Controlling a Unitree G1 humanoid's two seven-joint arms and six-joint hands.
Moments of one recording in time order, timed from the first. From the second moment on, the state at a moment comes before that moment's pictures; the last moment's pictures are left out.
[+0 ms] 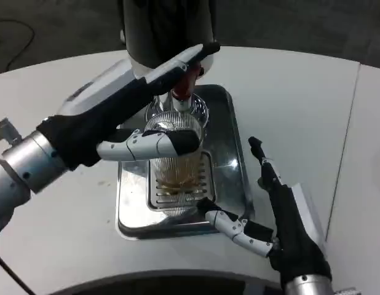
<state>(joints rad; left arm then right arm) -0.59 0.61 0.01 0.18 0.05 -0.56 -0.56 -0.05 0.06 0.22 -0.11 -0.46 -0.04 -0.20</state>
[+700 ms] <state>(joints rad) -0.59 0.63 0.01 0.22 0.05 -0.59 -0.56 -0.27 0.07 0.26 0.18 -0.40 -0.15 -0.35</state>
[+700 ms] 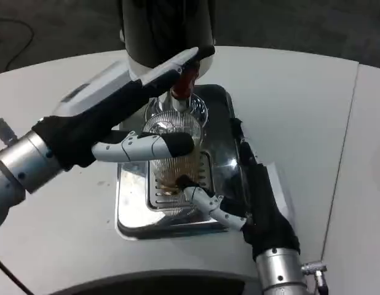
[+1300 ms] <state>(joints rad) -0.60 0.65 0.01 0.22 0.05 -0.59 -0.56 -0.41 0.12 0.28 0.44 -0.38 -0.27 -0.46</state>
